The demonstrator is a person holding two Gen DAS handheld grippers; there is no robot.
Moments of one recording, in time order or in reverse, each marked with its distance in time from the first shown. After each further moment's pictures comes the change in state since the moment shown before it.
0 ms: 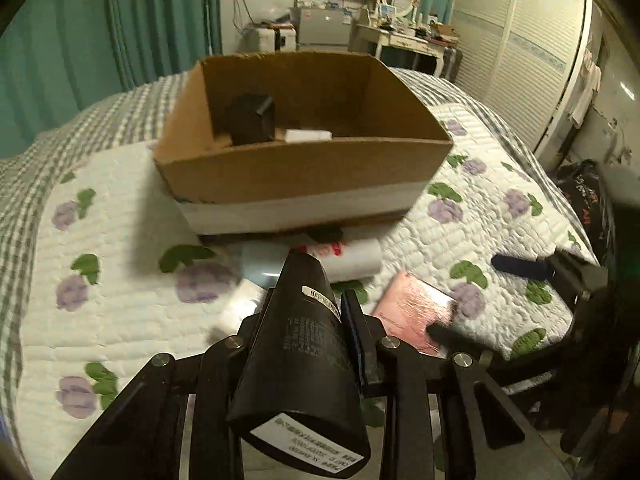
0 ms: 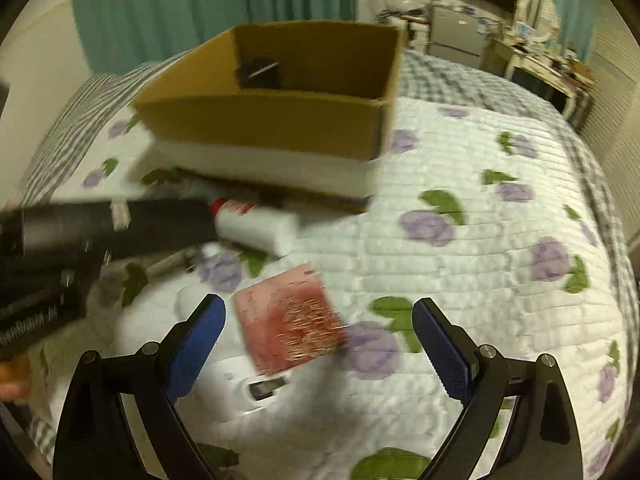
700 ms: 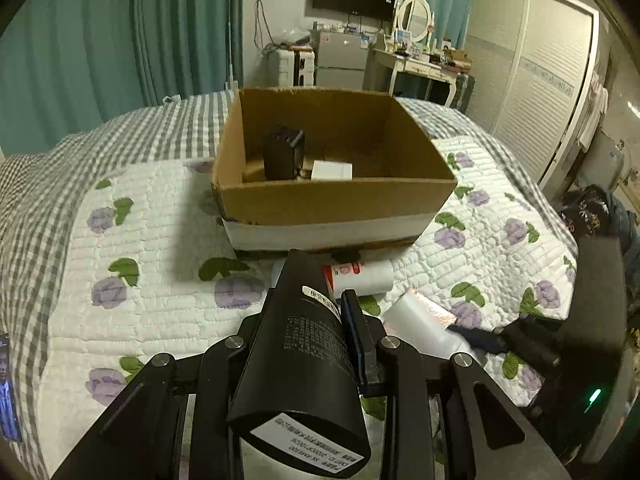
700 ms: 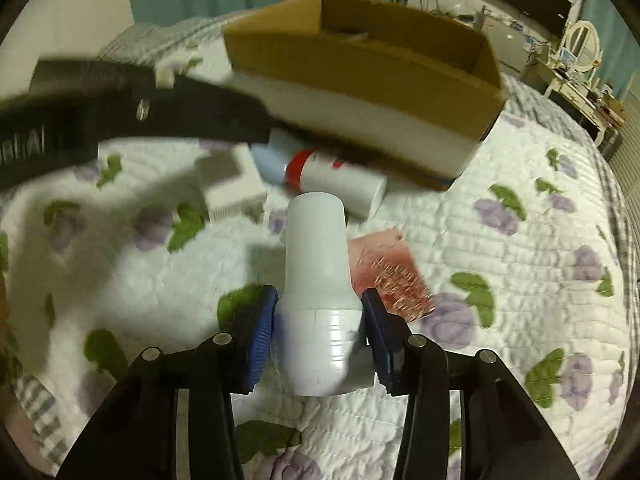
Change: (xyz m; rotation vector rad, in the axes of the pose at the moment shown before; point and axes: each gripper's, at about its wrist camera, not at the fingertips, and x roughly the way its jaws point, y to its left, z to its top) left arm -0.043 0.018 0.002 -0.048 -0.084 0.028; right arm -0.004 0.057 -0.017 -0.138 0.046 0.004
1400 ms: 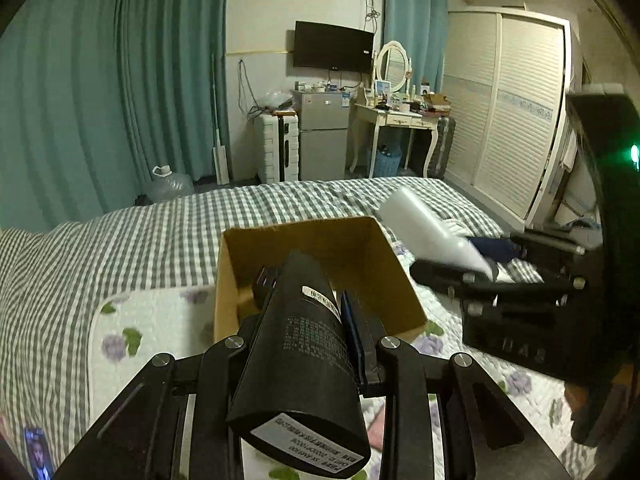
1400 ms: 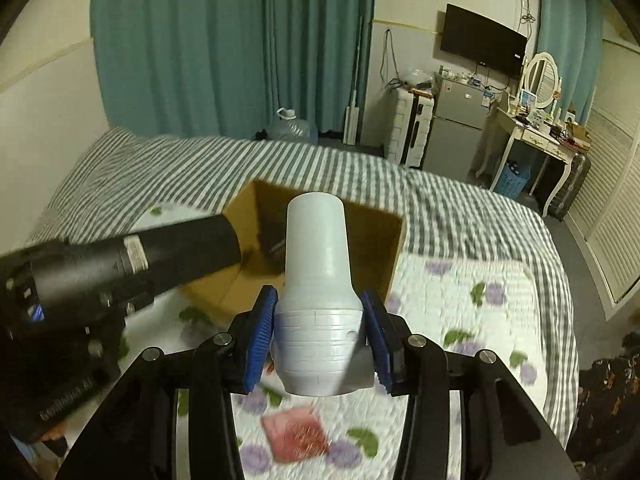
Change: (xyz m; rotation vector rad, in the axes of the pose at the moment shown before) left arm -0.024 -0.013 0.113 0.074 -0.190 -0.024; right arm -0.096 -0.070 0.154 0.083 -0.247 -0.056
